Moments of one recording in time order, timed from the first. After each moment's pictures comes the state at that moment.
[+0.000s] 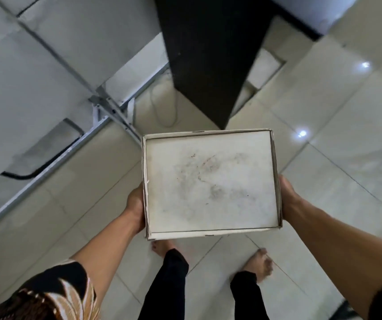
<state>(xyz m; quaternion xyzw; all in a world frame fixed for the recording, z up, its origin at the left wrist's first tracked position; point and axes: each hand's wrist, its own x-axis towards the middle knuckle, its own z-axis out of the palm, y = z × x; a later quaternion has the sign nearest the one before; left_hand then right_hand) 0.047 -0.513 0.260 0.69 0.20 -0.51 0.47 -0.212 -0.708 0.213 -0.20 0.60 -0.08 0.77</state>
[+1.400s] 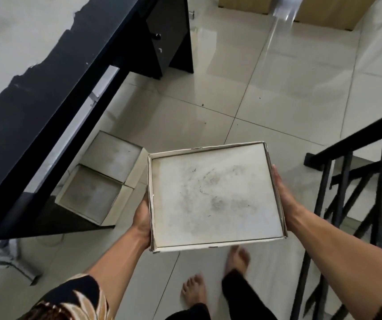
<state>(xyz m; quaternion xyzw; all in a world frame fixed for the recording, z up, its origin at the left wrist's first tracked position) -0.388 -0.991 0.123 0.76 -0.16 -0.58 0.26 -0.635 -1.181 0.207 -0.13 0.51 -0.21 0.83</state>
